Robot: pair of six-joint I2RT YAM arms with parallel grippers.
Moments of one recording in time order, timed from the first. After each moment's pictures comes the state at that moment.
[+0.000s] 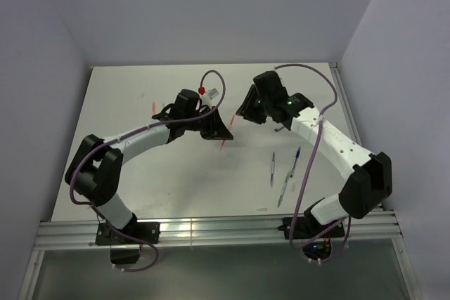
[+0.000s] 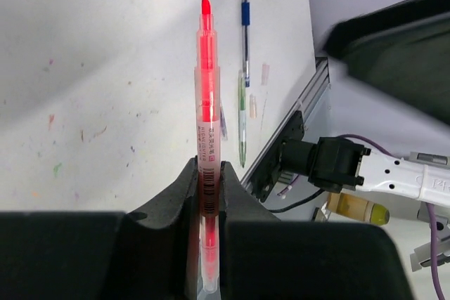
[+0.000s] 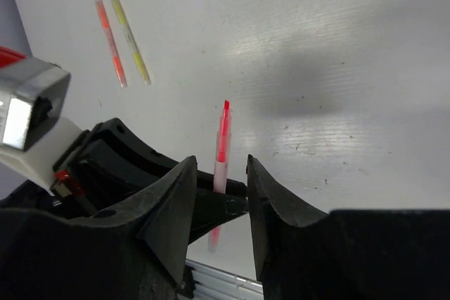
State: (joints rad) left arm -0.60 1.66 1.08 -0.03 0.63 -0.75; right arm 0.54 1.46 1.29 -0.62 0.02 0.91
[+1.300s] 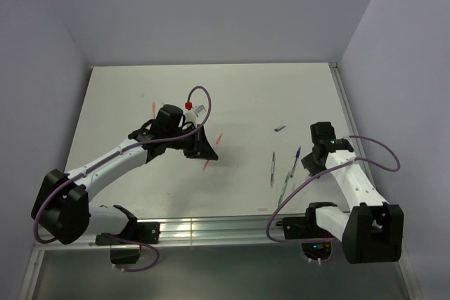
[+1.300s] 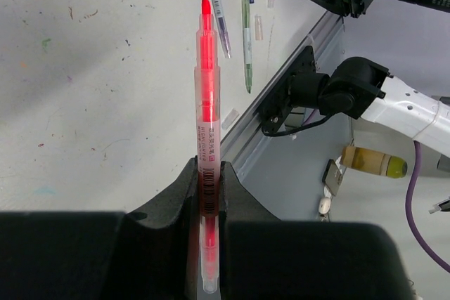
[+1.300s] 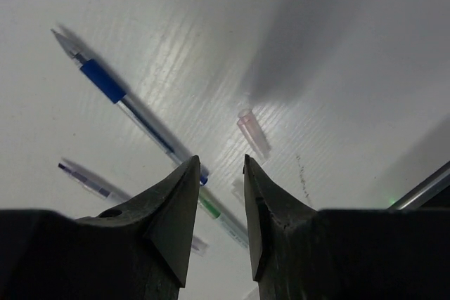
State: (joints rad) left arm -0.61 1.31 0.86 -0.25 0.65 -0.65; right arm 0.00 1.06 0.64 -0.88 0.25 1.07
